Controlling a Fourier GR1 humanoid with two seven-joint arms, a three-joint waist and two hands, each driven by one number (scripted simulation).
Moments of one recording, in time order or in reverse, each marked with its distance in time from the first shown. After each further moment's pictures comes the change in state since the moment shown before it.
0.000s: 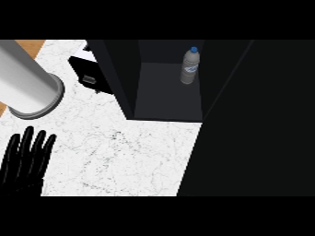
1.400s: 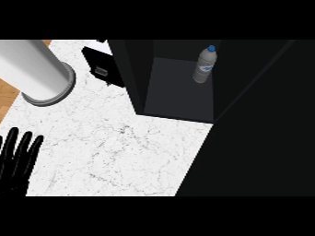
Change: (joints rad) left arm 0.034 0.061 0.075 -0.004 0.058 -0.136 -0.028; right arm -0.135 -0.045 -0.006 0.039 -0.144 0.017 0.052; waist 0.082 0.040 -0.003
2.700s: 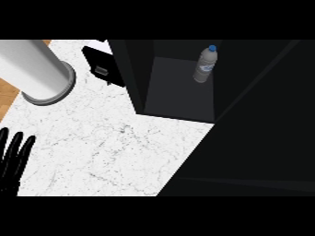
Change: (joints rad) left arm 0.019 0.030 0.045 0.003 0.033 -0.064 -0.009; right arm 0.007 0.083 -0.282 0.188 -0.382 -0.210 -0.071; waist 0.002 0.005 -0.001
